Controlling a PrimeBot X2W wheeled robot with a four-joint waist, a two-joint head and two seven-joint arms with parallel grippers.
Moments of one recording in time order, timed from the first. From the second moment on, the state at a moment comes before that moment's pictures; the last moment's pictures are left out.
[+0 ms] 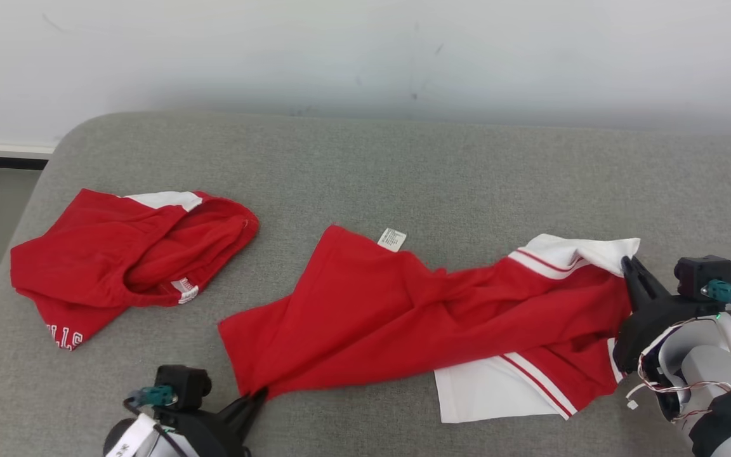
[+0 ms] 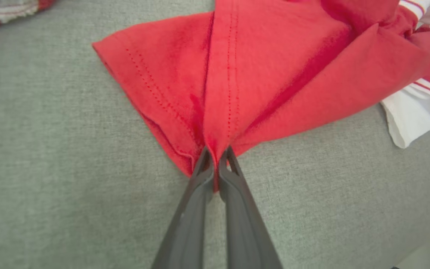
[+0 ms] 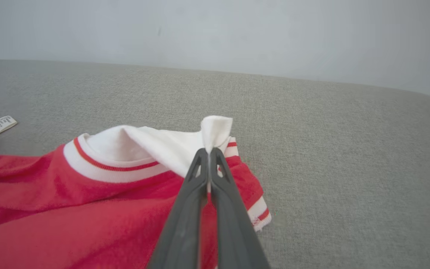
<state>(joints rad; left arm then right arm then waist) -0.37 0.29 -0.77 0.59 -0.69 -0.12 0.01 -0.56 -0.26 0.26 0.97 0.43 0.08 -0.25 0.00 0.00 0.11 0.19</state>
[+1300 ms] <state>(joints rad) -0.83 0.32 -0.68 0.67 -0.70 -0.11 0.25 -0.73 -0.18 0.34 0.93 0.39 0.09 -0.23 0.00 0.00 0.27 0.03</state>
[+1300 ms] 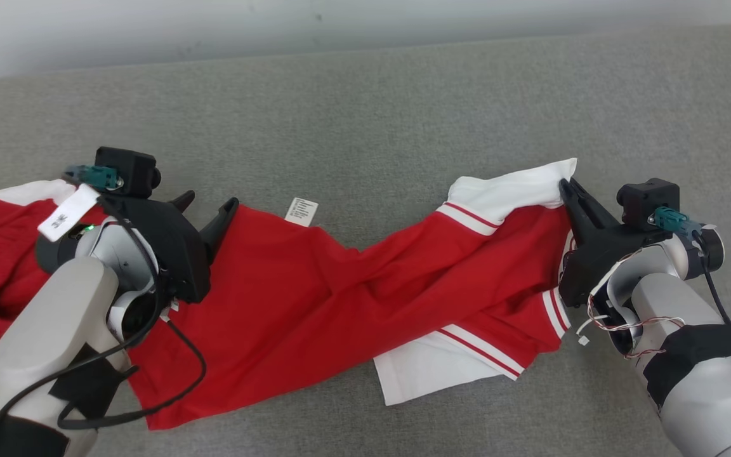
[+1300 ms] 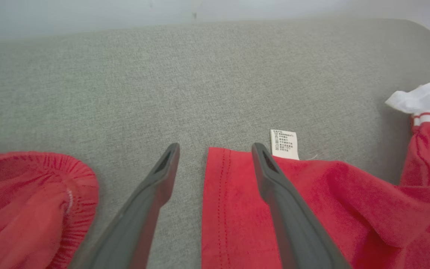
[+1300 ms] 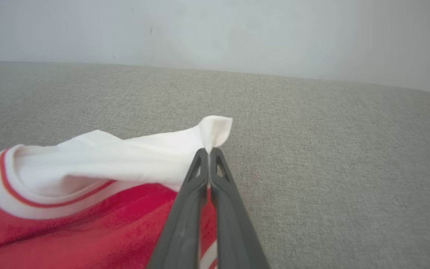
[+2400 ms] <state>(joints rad) -0.97 0.22 -0.82 0.88 -0.77 -0.12 0.36 -0.75 -0.18 0.34 0.97 0.39 0.09 -0.24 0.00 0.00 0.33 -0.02</state>
